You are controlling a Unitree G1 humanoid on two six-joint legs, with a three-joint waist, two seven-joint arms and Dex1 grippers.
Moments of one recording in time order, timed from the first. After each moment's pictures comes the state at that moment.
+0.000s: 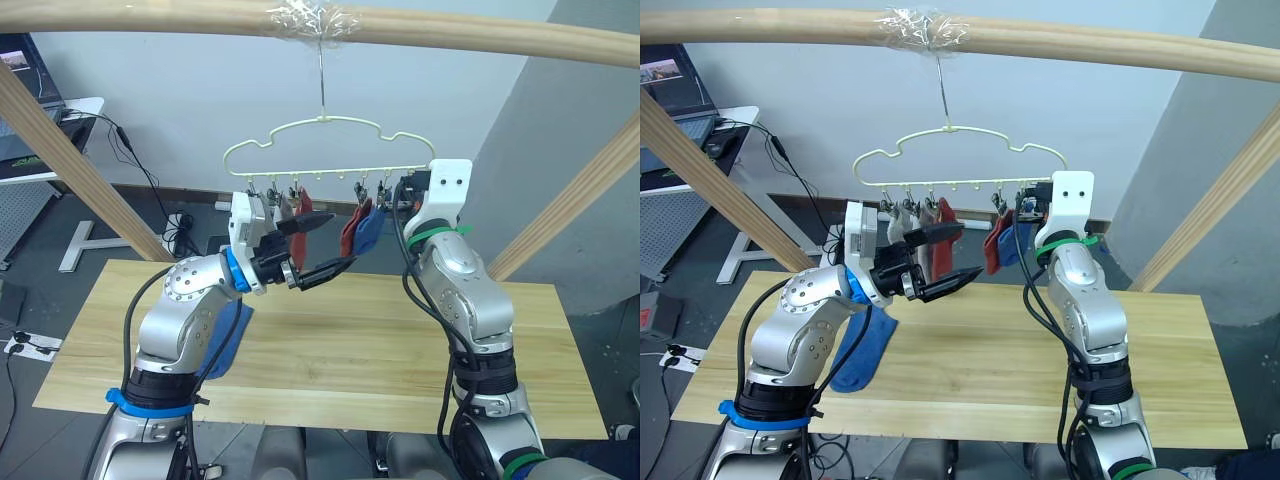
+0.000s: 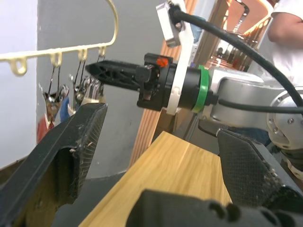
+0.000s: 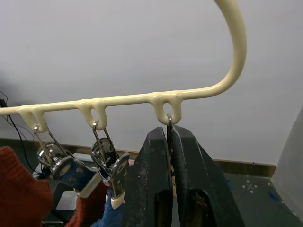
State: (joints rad) left arm -0.38 0.43 0.00 -0.21 -0.51 0.30 -0.94; right arm -0.56 -0.03 0.02 -0.24 0.14 0.63 -0.09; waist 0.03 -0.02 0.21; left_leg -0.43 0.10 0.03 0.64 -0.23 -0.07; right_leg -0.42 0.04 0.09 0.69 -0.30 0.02
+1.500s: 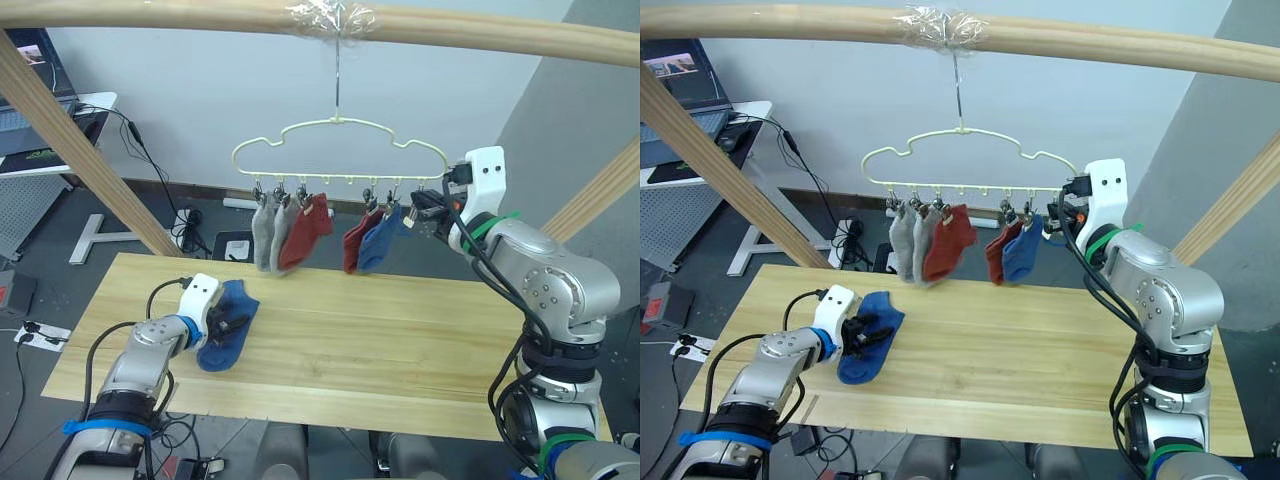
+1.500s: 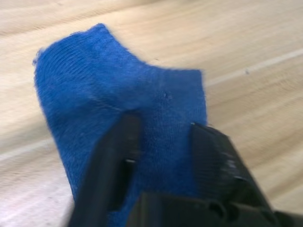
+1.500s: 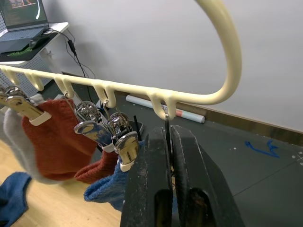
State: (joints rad) left arm -0.24 0.62 -0.03 0.37 -0.03 0.29 -0.75; right arm -0.64 -0.28 -0.18 -0.40 0.46 1.16 0.17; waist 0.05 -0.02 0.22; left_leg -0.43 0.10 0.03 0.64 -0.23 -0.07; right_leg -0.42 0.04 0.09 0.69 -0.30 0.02
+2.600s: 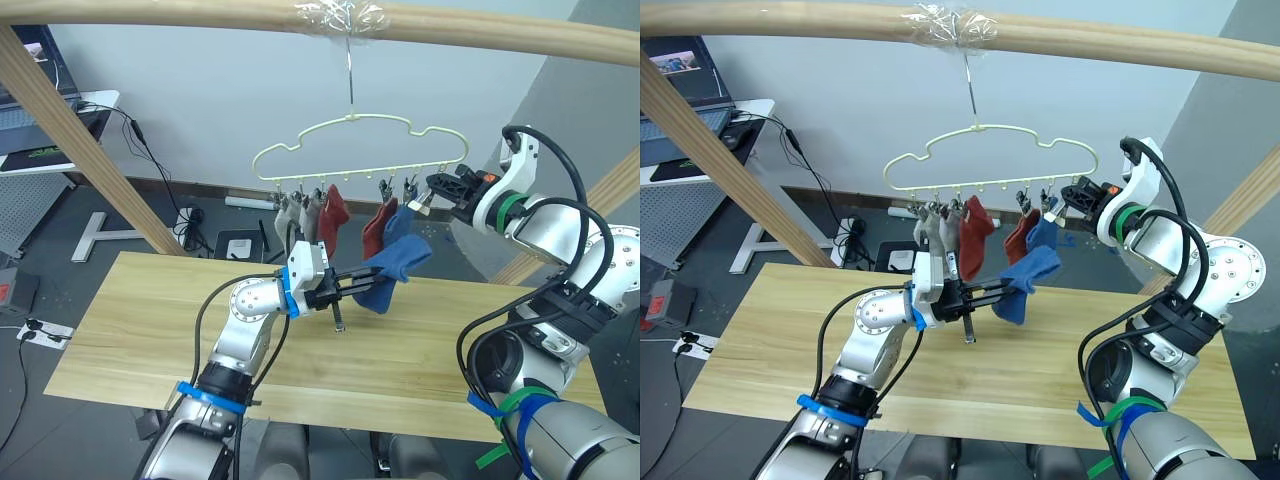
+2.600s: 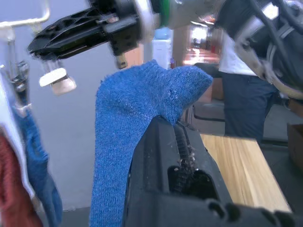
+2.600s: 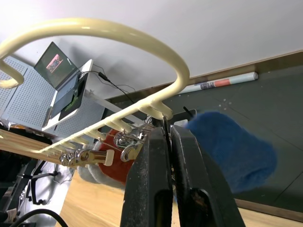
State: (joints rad) left arm -0.48 0.25 -0.21 0.31 -0.25 -0.46 -1.14; right arm -0.94 -0.10 -0.76 -0.21 0.85 1.61 -0.20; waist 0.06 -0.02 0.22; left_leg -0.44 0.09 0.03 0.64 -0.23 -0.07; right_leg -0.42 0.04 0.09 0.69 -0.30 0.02
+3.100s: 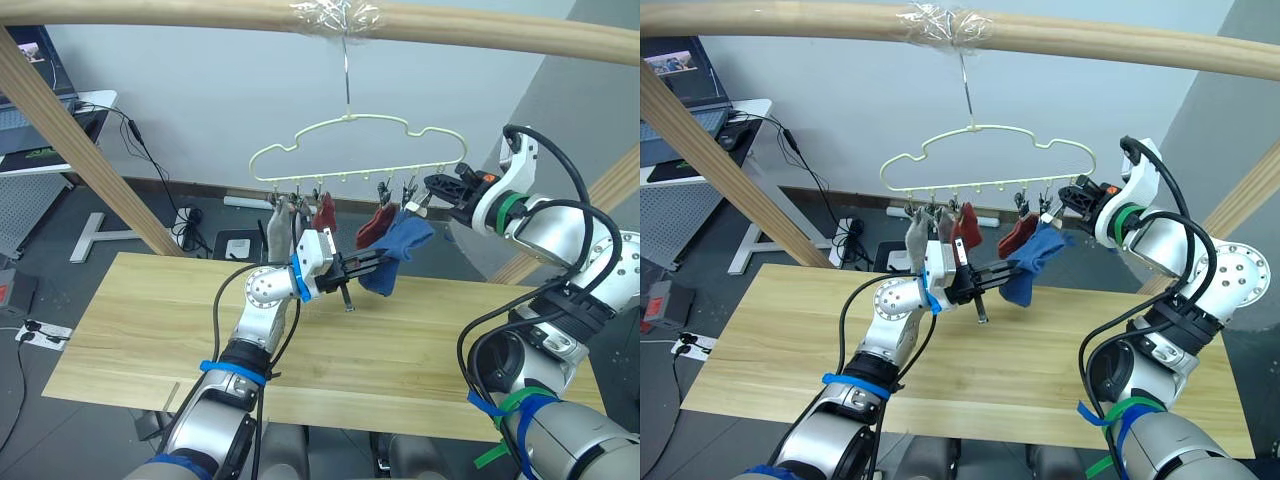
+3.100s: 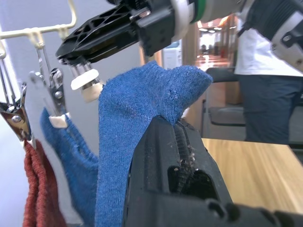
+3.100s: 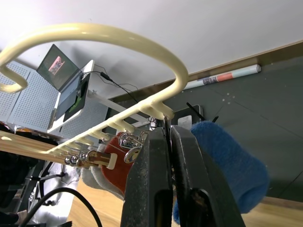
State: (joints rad) left arm -0.58 0.14 -0.16 0.53 -0.19 -0.61 -1.06; right arm -0.93 -0.10 -0.80 -0.16 1.17 1.61 -0.51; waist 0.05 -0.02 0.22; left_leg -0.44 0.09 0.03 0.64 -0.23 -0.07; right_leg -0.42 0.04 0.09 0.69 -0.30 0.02
